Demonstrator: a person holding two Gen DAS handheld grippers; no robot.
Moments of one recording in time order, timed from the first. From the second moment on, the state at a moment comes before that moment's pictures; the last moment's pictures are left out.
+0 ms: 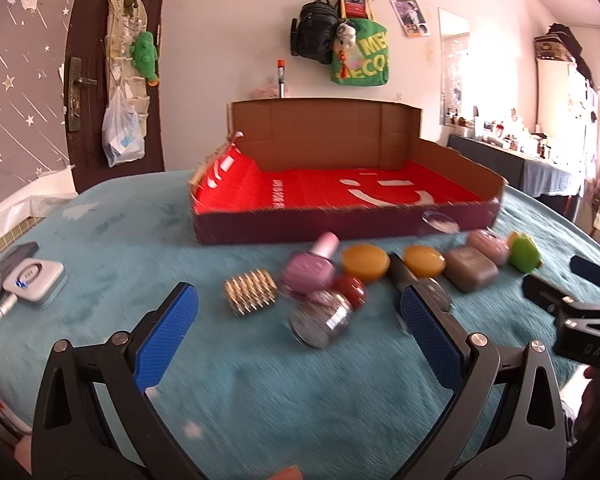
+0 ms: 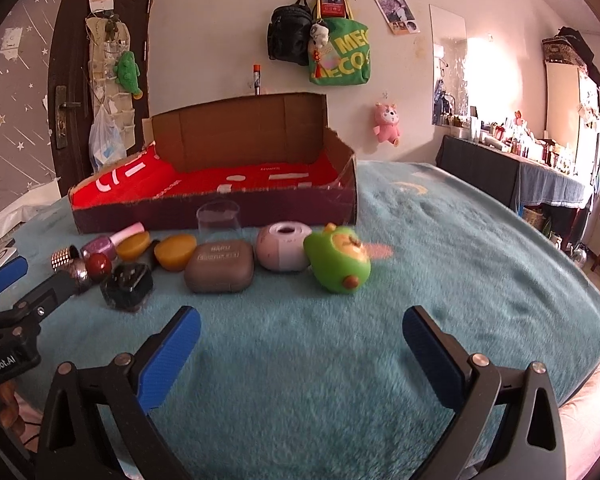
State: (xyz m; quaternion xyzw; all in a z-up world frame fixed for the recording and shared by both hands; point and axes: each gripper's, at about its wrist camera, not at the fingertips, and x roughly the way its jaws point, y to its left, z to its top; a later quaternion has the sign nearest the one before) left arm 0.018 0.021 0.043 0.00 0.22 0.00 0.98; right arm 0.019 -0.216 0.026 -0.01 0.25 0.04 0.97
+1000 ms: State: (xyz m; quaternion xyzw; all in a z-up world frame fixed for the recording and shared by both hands) left arm 0.092 0.077 0.033 -0.03 0.39 -0.06 0.92; right arm 0.096 -0.258 0.031 0.02 0.37 0.06 0.93
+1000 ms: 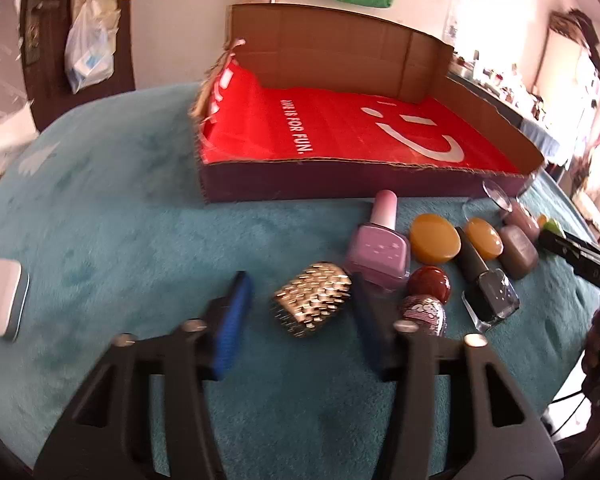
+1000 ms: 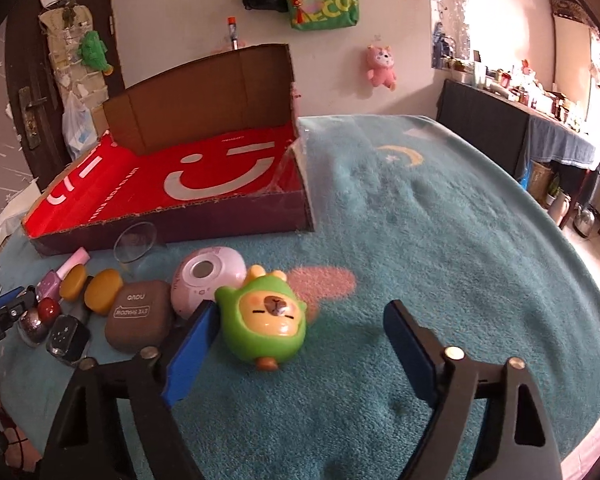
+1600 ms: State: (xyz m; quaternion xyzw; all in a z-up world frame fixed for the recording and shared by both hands) left arm 0.090 0.070 0.063 -0.03 0.36 -0.08 0.93; right arm 0.092 -0.253 0.049 0.03 0.34 0.11 0.93
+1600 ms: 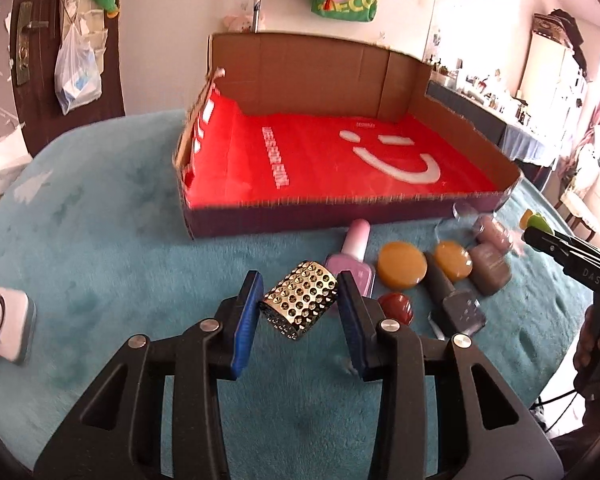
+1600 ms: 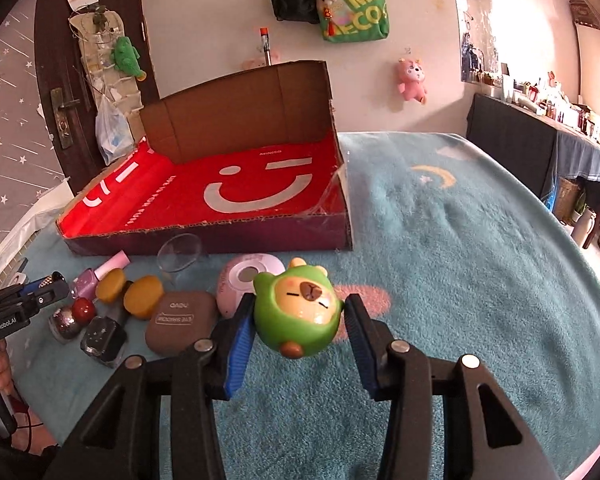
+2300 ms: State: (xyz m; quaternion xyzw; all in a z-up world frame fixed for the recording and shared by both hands) left arm 0.214 0.057 0.079 0.06 0.40 -0.09 0.91; right arm 0.218 -0.181 0.077 -0.15 0.37 0.14 0.91
